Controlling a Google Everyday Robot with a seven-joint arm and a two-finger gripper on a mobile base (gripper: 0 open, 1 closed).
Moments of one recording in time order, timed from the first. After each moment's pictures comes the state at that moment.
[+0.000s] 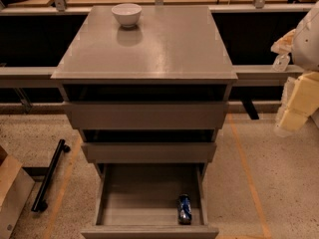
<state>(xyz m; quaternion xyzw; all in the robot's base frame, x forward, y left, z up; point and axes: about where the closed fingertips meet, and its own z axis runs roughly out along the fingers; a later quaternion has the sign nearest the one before) 0.438 -0.217 0.976 -0.60 0.78 -0.03 0.16</state>
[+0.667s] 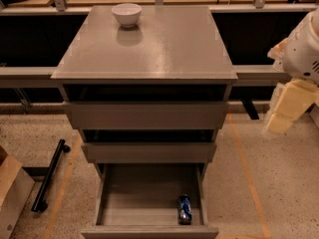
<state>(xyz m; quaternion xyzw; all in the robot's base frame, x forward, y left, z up) 0.446 -0.212 0.960 -0.58 0.80 -0.03 0.17</state>
